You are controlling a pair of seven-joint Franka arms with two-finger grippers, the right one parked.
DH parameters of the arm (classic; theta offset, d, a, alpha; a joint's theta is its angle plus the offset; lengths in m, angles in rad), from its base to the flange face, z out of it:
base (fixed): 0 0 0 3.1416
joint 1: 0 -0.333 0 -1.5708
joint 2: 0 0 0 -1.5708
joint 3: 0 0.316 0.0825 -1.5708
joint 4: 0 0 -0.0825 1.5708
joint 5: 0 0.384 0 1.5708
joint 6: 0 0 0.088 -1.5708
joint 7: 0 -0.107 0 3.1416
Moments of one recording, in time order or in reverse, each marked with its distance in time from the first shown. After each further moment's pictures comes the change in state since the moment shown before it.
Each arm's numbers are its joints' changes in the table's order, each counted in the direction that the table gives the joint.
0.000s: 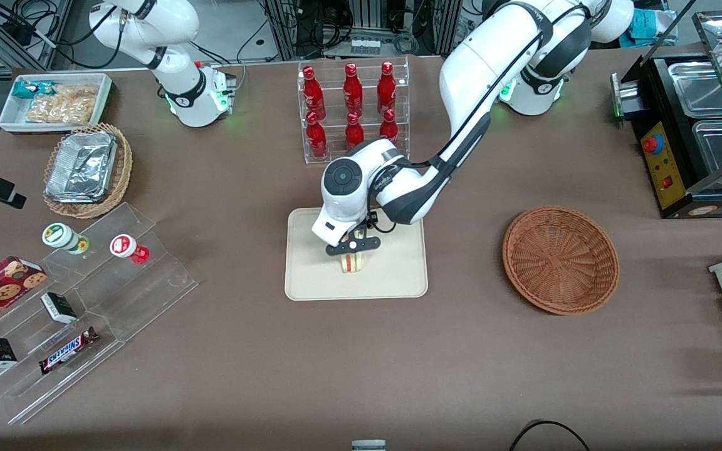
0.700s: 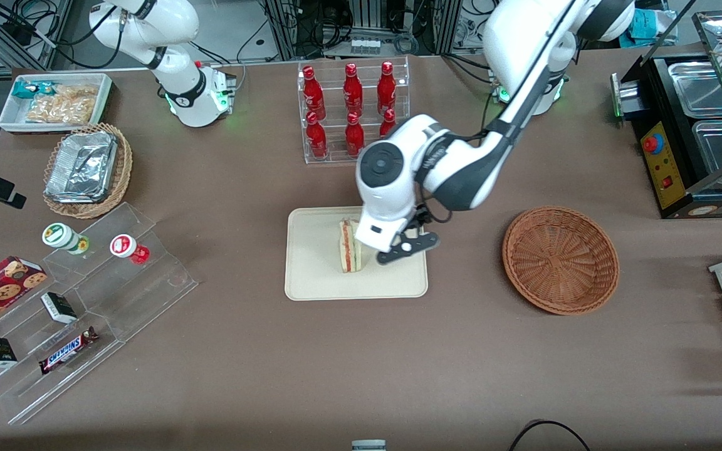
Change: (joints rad) arm -0.102 0.250 0.092 0.100 0.014 -0.238 -0.002
